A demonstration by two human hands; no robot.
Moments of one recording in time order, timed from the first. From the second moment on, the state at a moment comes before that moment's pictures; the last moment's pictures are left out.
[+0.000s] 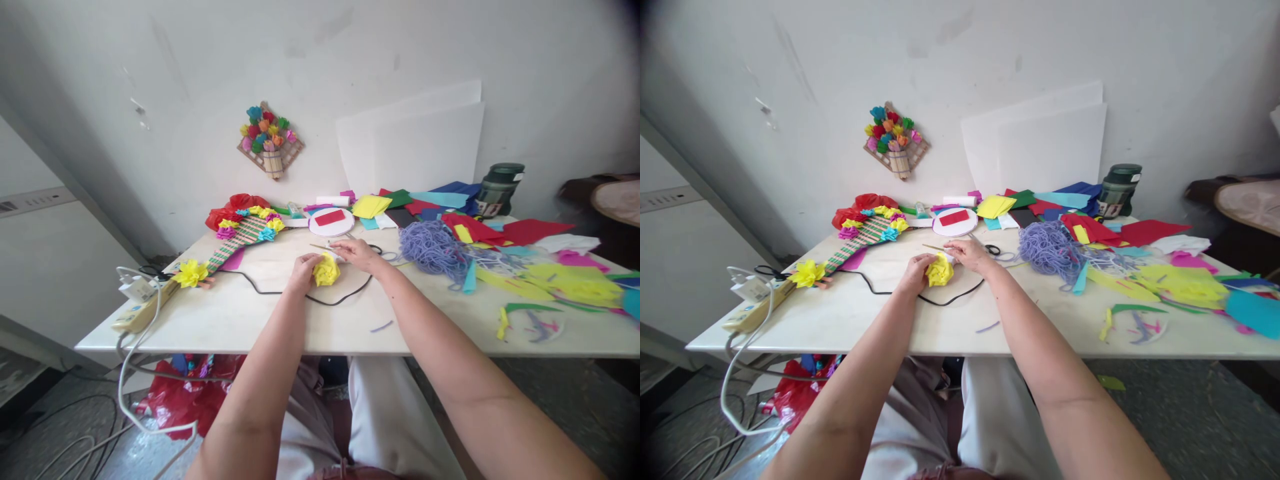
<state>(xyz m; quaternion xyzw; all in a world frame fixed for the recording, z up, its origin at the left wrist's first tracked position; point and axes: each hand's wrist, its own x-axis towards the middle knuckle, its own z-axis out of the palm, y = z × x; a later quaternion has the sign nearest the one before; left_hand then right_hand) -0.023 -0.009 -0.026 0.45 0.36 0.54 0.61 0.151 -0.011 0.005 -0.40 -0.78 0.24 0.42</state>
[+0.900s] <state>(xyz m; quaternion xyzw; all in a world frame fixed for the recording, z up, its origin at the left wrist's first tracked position) -0.022 -0.012 -0.025 0.47 0.35 0.52 0.62 0.154 0.000 -0.009 -0.39 -0.81 0.21 0.37</state>
